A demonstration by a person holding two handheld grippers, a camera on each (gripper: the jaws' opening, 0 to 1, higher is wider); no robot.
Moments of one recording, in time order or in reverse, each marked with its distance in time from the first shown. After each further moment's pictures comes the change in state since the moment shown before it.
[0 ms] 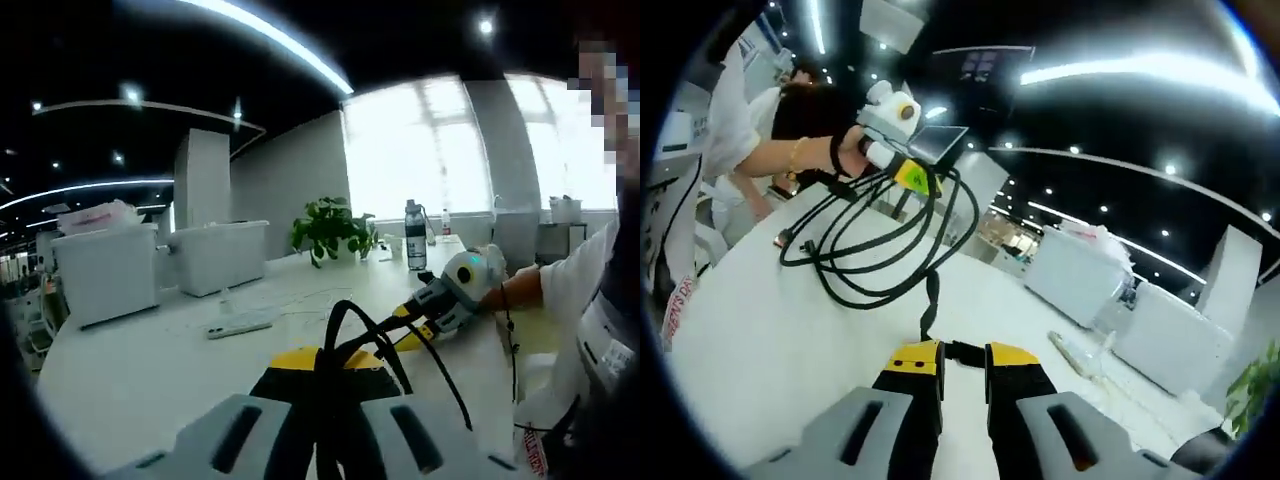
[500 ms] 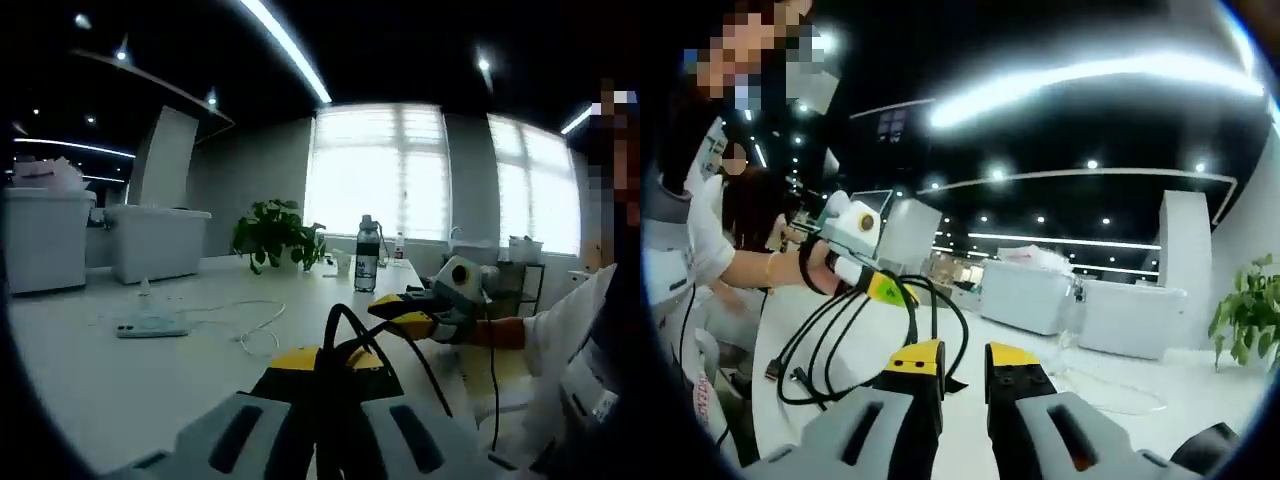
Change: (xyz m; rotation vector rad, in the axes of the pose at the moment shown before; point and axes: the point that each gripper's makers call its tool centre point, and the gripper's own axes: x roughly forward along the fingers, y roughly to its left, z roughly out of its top) left arm 0.090 -0.051 -0.013 -0.189 -0.008 -0.184; right arm -0.070 -0.031 0.042 0.192 -0.127 -0.190
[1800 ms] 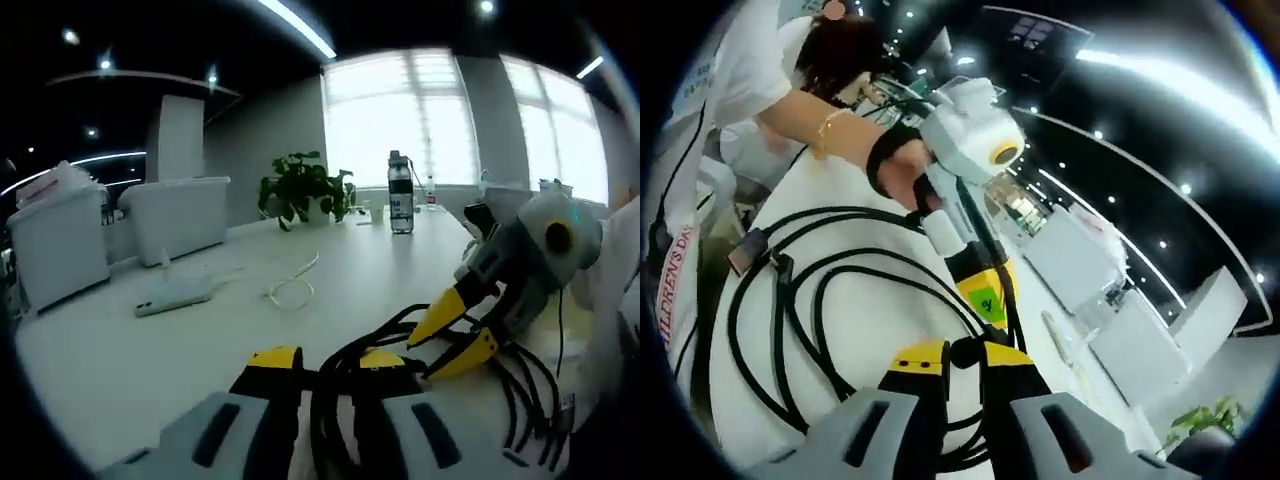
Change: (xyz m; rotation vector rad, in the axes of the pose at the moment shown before) left arm 0.008 0.036 -0.049 0.163 0.145 0.154; right arm 0.043 0.075 -0.075 -0.546 0.366 0.229
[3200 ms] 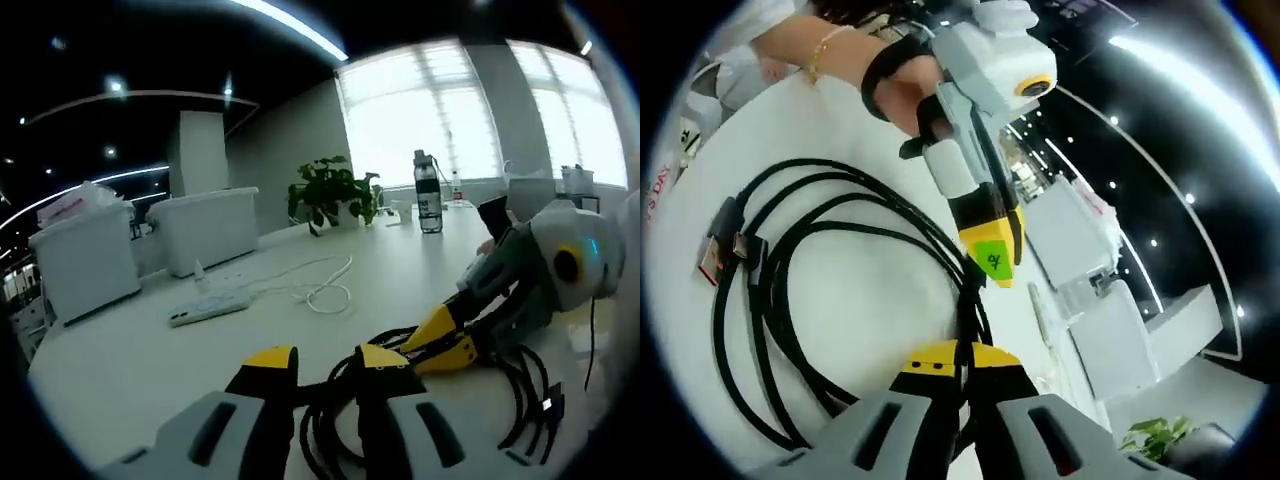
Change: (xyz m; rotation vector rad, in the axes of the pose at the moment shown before) left arm -0.003 0.022 0.005 0.045 -0.003 0.117; right arm 0.031 -0.009 -0.030 -0.175 0.224 -0.022
